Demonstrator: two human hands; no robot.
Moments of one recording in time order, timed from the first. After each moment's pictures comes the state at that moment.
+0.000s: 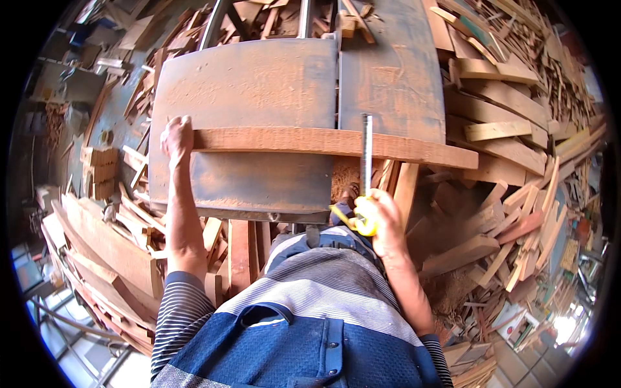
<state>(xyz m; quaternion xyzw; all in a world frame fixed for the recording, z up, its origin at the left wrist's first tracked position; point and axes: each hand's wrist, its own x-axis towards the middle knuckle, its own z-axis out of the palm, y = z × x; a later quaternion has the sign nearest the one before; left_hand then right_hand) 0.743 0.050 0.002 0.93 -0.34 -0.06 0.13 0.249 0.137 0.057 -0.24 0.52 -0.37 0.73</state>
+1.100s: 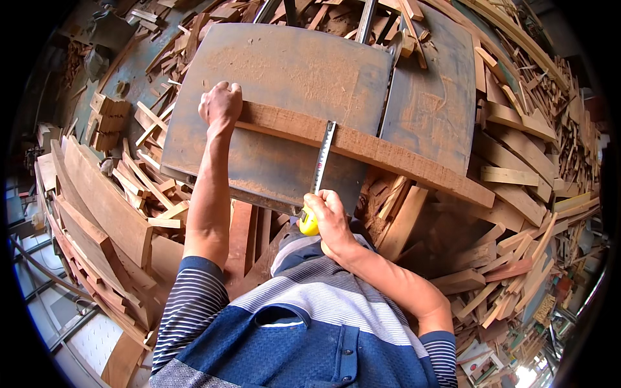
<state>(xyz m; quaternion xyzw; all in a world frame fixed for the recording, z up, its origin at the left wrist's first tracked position) 0.748 0.053 -0.001 0.94 -0.32 -0.06 0.12 0.422 0.172 0.031 -0.26 0.51 -0.24 0.78</state>
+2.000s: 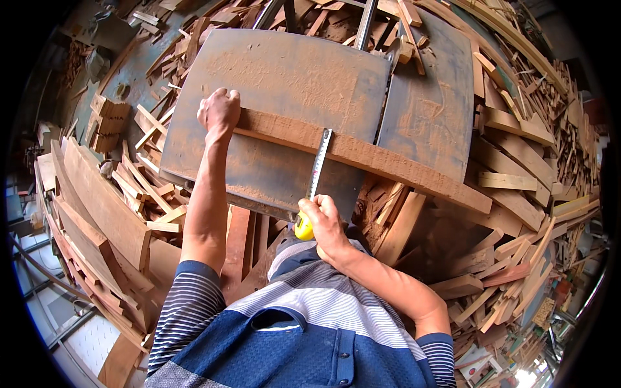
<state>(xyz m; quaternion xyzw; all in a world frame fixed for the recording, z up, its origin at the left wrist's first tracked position) 0.748 0.052 -0.005 0.94 -0.33 -0.05 0.13 0.421 0.168 0.021 -0.29 0.51 -0.22 0.78</state>
